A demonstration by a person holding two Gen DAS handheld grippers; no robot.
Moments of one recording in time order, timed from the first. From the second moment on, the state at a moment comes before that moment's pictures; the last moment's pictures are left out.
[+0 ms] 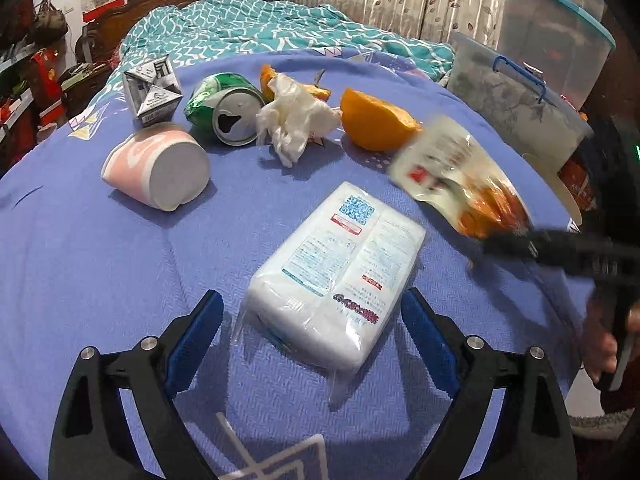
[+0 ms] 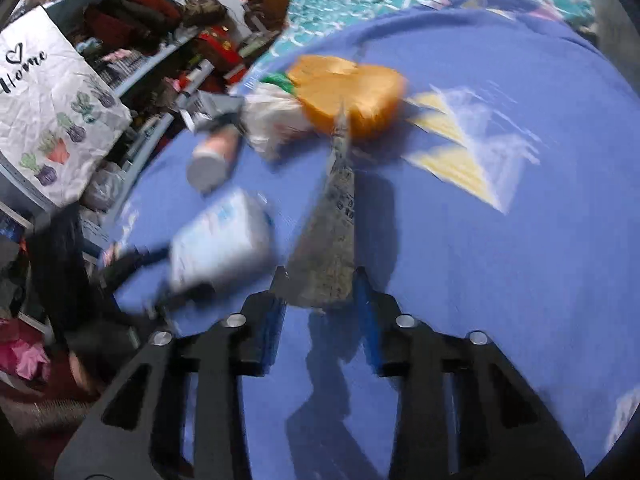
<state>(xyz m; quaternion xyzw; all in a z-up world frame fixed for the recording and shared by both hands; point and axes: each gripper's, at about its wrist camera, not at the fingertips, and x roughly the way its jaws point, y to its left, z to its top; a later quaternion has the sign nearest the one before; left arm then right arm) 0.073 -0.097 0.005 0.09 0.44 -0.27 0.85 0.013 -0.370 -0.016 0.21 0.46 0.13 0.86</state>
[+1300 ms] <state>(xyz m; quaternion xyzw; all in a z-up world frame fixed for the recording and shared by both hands) 0.075 -0.242 -0.005 0.12 0.49 -0.38 0.78 -0.058 -0.431 -0.002 0.13 0.38 -0.04 0.92</state>
